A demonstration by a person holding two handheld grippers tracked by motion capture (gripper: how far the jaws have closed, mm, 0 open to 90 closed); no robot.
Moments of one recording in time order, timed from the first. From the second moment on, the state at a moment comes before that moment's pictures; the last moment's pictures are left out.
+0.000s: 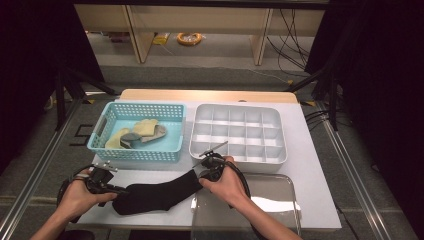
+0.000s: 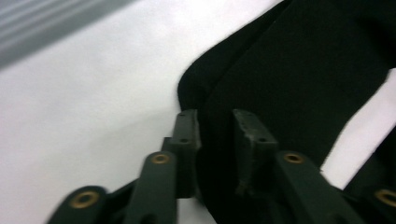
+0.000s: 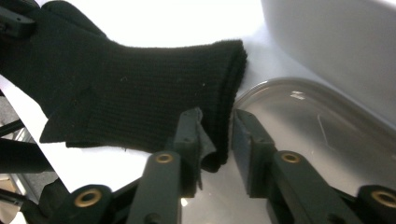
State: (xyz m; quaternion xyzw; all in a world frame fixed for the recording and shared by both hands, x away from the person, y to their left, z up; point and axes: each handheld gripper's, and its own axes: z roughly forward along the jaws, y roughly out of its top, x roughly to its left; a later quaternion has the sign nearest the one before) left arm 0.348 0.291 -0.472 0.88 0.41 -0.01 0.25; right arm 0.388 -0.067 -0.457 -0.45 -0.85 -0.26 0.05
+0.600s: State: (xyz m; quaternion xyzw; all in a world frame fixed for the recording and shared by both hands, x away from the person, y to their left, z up) left arm 0.400 0.301 -0.453 0.88 0.42 0.00 0.22; right arm 0.367 -0.050 -0.456 -0.43 -0.86 -0.27 0.09
